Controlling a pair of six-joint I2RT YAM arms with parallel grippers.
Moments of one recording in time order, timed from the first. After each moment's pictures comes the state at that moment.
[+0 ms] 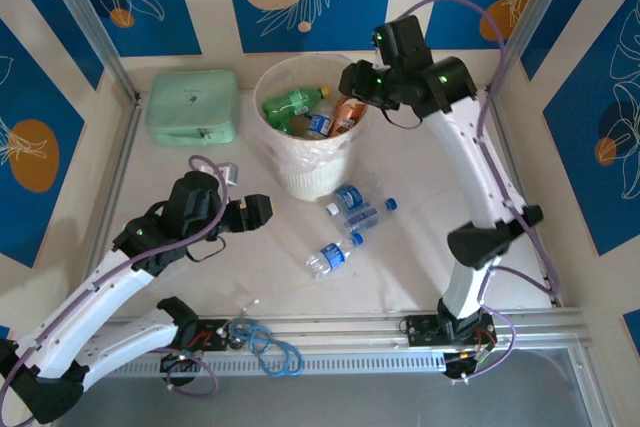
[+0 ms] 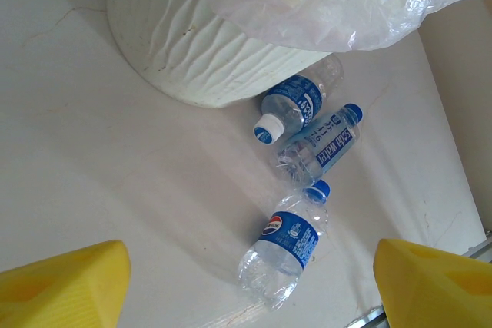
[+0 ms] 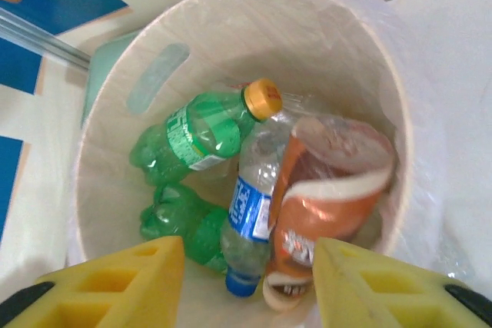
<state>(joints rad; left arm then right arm) -0.66 0.83 0.92 -0.74 0.06 -0.68 0.50 1.75 2.28 -1.24 -0.01 0.64</state>
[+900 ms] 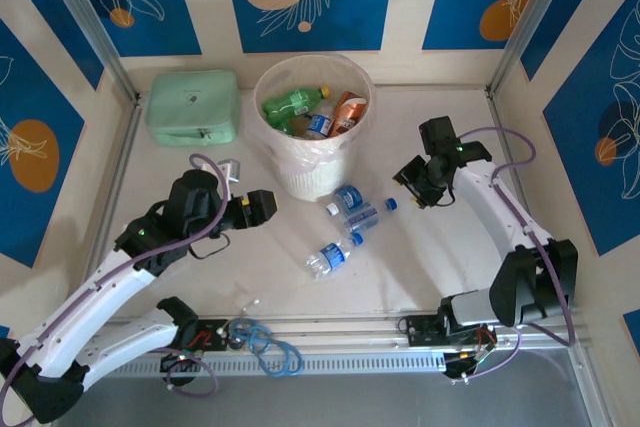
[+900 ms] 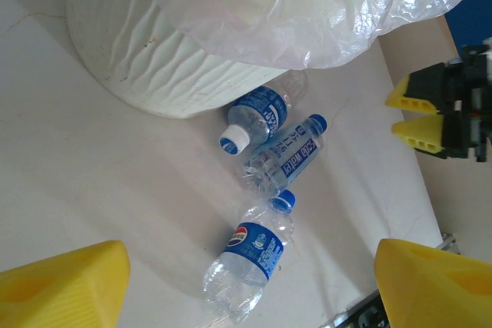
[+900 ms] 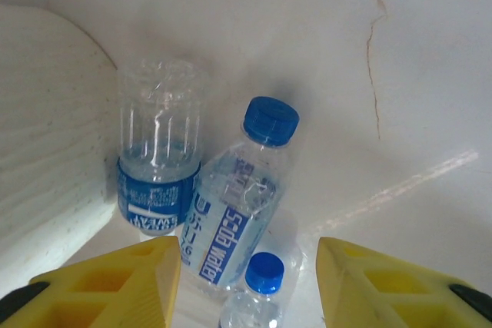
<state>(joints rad) -0.66 0.83 0.90 -0.65 0.11 -0.73 0.20 1.39 1.15 -0.99 -0.16 1.02</state>
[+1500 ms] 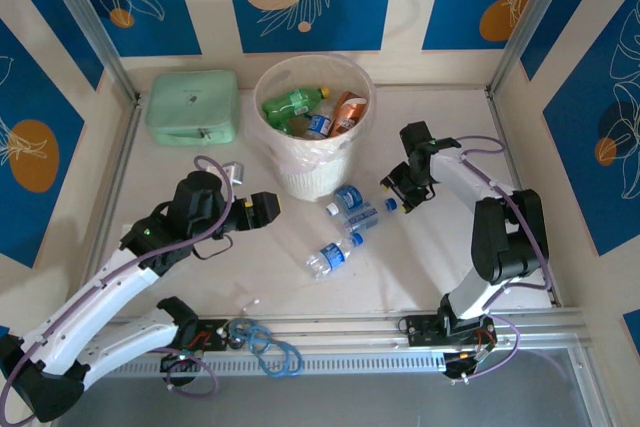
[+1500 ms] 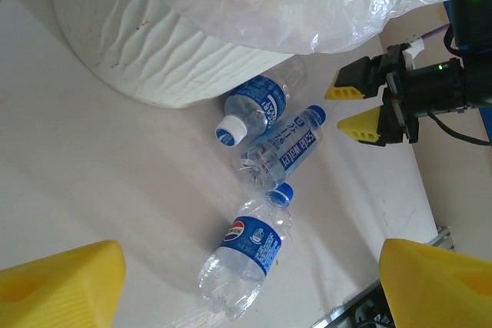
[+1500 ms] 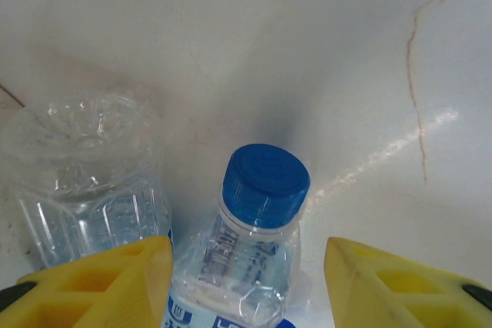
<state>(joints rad) -0.66 0.84 0.87 -0.61 0.14 -0.73 0.22 1.64 1.14 -0.87 -0.18 1.10</state>
